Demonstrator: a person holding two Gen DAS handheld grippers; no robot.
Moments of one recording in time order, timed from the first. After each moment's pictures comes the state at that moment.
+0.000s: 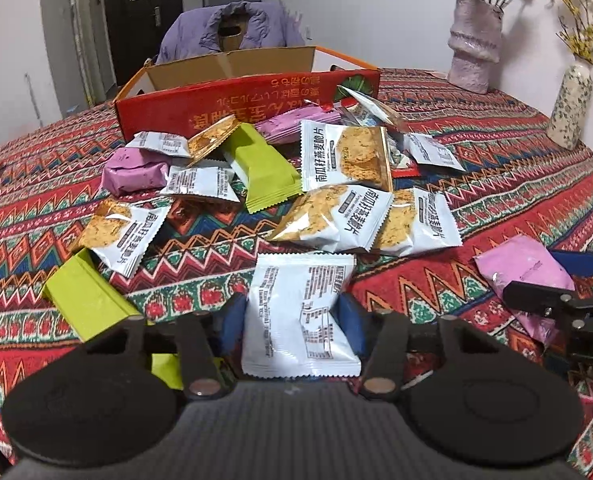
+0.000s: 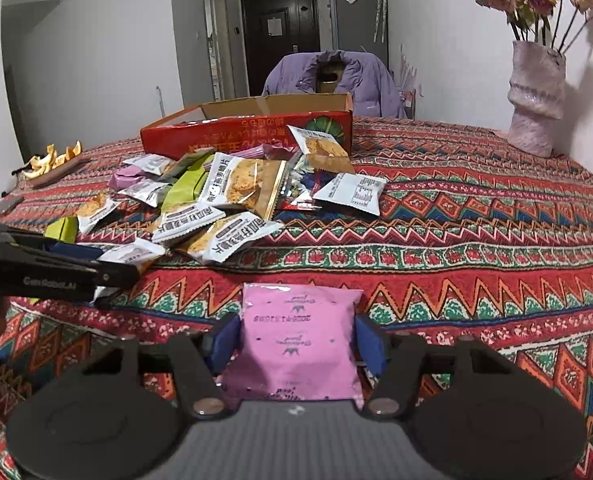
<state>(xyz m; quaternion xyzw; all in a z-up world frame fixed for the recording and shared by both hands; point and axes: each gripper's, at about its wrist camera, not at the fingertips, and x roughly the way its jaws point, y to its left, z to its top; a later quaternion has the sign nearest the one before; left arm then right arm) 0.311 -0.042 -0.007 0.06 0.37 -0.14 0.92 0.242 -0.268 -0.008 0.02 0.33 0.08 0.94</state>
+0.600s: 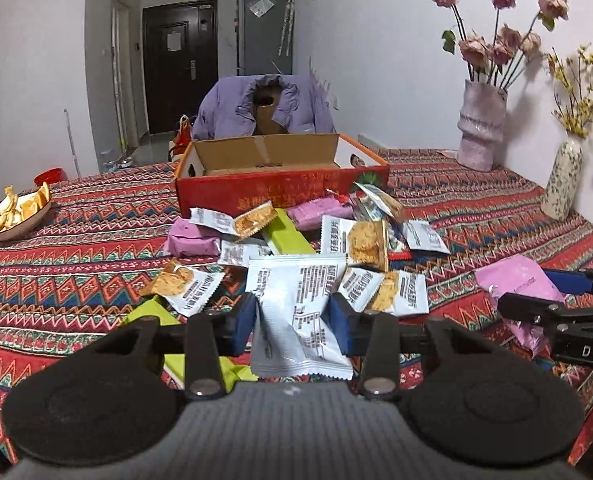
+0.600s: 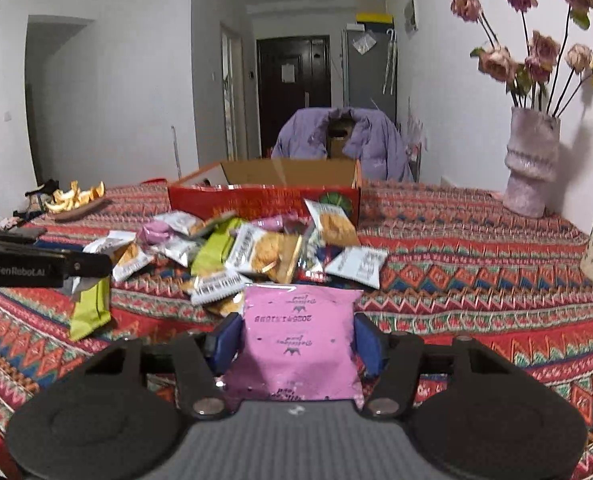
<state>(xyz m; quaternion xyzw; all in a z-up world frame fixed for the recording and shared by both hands) 0.252 -0.024 0.067 0.03 0.28 -0.10 0.95 0.208 -0.266 0.052 0.01 0.25 0.09 0.96</state>
